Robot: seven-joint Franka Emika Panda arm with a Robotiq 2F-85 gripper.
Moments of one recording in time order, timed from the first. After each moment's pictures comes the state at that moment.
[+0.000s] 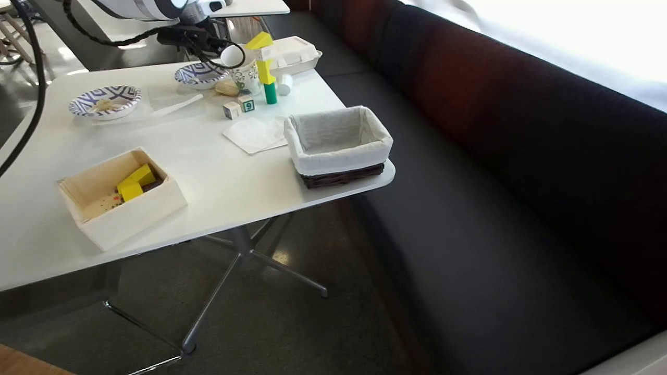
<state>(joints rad) 0.10 1.25 0.01 -0.85 -0.07 2.46 0.04</state>
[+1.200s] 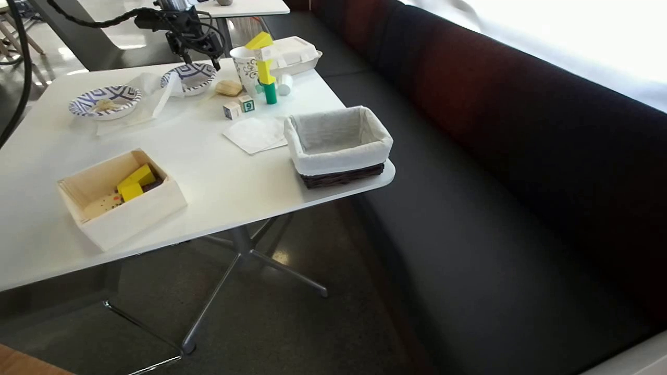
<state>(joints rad) 0.15 1.21 -0.02 -0.81 -0.08 2.11 0.11</state>
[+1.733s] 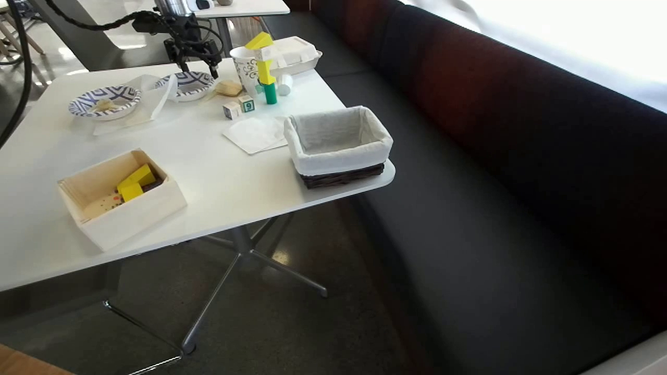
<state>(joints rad) 0.15 1.21 -0.02 -0.82 -0.08 2.01 0.09</state>
